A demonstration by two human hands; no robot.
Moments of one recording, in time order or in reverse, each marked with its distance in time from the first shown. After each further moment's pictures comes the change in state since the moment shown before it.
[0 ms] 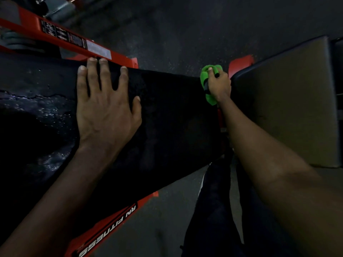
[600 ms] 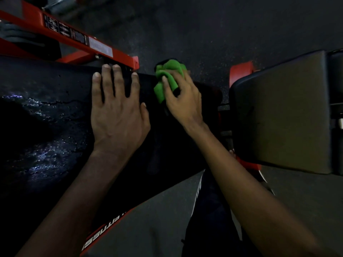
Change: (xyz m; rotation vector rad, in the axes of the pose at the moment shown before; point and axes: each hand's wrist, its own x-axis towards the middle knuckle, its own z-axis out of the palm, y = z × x) left_hand 0.000 -0.002 -0.008 -0.002 -0.062 0.000; right_hand -0.151 -0.085 0.023 0.112 0.023 -0.666
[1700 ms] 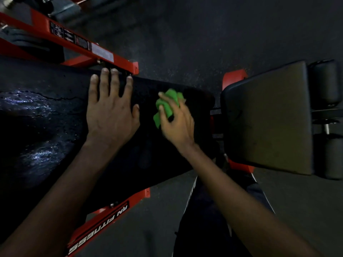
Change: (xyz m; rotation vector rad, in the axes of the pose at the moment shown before) left_hand -0.001 -0.008 -0.004 -0.007 -0.031 0.033; right_hand -0.058 0.003 -0.012 -0.080 -0.088 0.075
